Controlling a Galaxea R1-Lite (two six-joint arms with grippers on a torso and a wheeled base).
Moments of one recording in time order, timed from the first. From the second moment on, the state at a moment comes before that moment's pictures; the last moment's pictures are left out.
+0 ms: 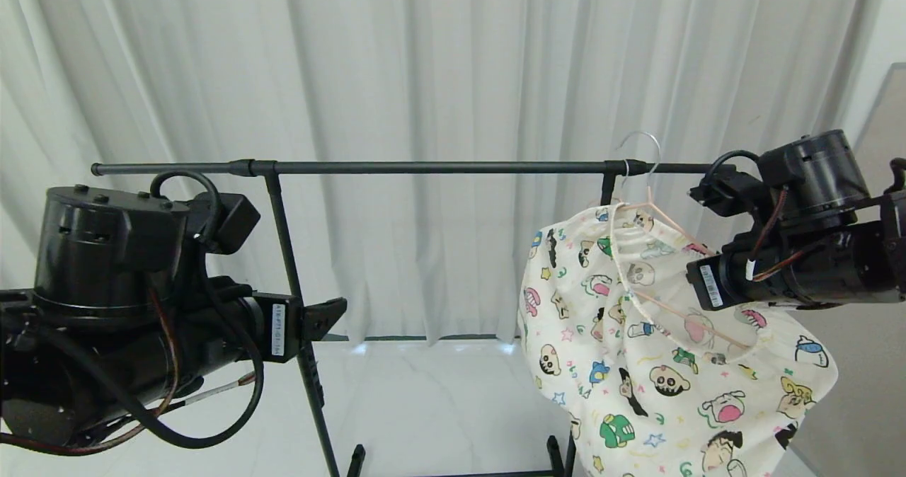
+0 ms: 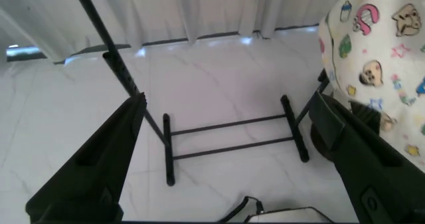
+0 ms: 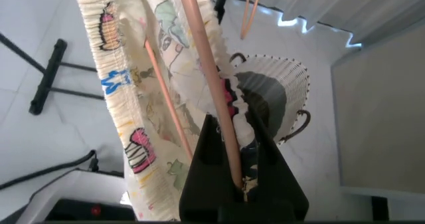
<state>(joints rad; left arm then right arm) -0.46 1.36 -0.73 -0.08 0.26 -0.13 0.45 1.61 -1.12 0.21 -0.23 0.06</state>
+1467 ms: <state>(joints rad) -0.54 1.28 -0.67 -0.08 0.25 -0.13 0.55 1.85 -1.27 0.21 -0.36 0.25</state>
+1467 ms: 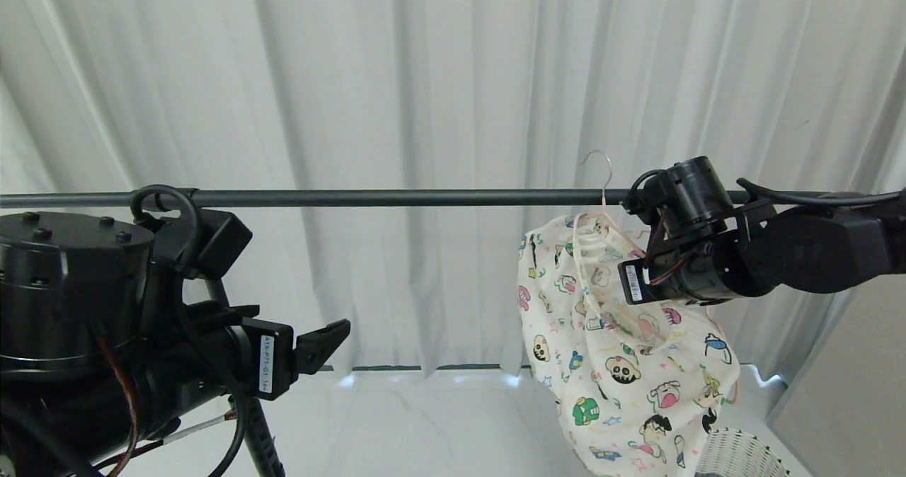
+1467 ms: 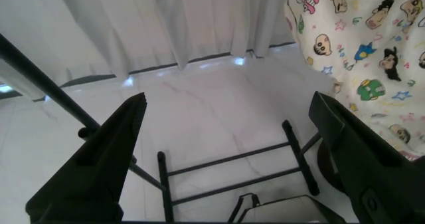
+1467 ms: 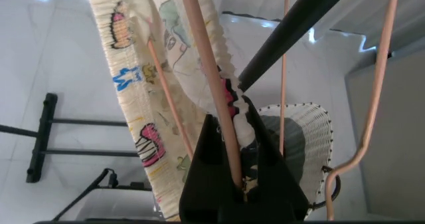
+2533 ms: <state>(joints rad) -0.55 1.22 -0.60 -0.08 0.25 -0.13 0.60 1.98 -1.32 0.20 -0.45 0.24</state>
